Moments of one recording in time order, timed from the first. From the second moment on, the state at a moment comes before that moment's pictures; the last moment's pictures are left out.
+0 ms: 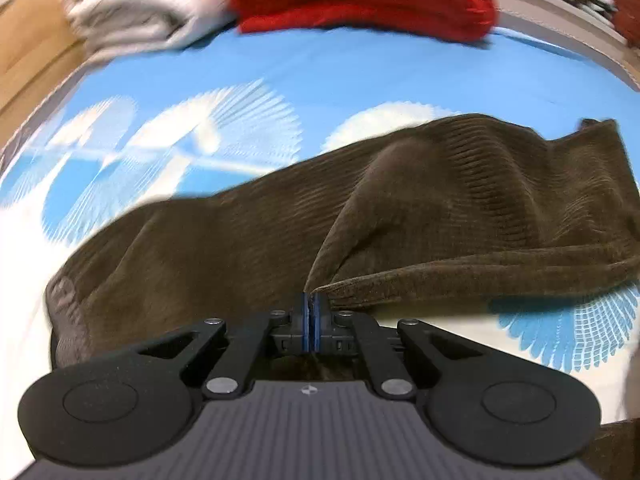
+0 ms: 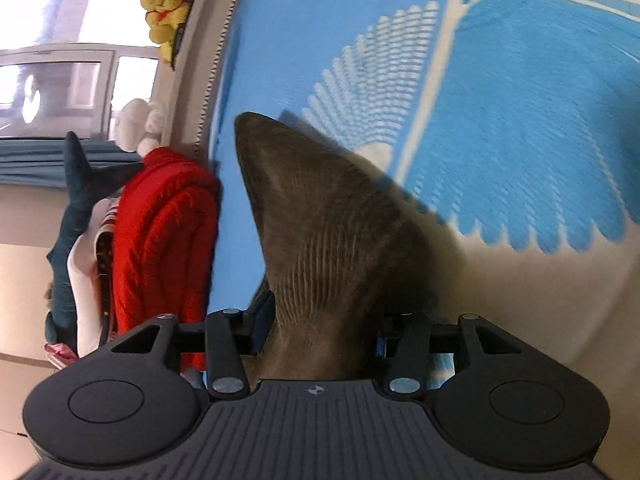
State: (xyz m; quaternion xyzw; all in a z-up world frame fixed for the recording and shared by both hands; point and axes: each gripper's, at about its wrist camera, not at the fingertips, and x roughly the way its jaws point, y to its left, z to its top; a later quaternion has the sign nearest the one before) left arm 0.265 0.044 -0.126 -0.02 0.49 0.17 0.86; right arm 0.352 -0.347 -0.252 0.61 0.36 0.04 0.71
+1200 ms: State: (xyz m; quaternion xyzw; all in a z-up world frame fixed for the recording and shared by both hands) left arm 0.273 -0.042 -0.158 0.01 0.50 -0.13 0.86; right arm 0.336 -0.494 -0.203 0.55 0.28 -0.10 0.78
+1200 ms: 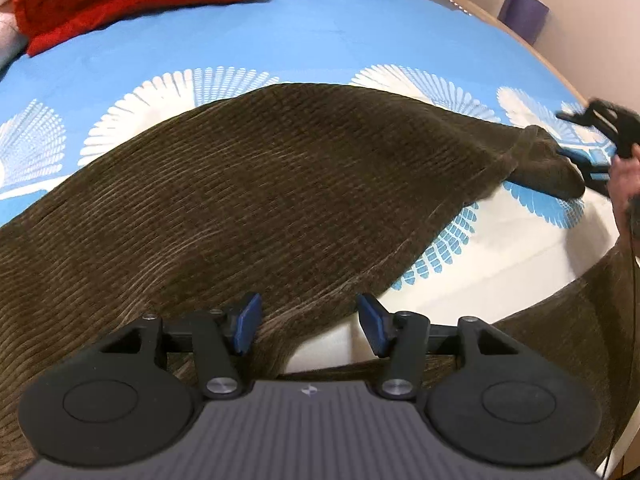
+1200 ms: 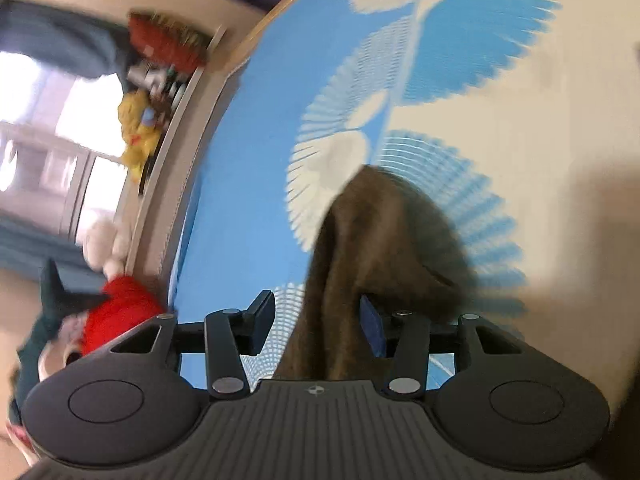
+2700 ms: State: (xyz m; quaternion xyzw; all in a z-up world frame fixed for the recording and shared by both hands) left arm 0.263 -0.021 -0.150 0.10 0.52 -0.20 0.82; right arm 0.427 -0.497 -0.203 0.44 0.32 -0.21 0.81
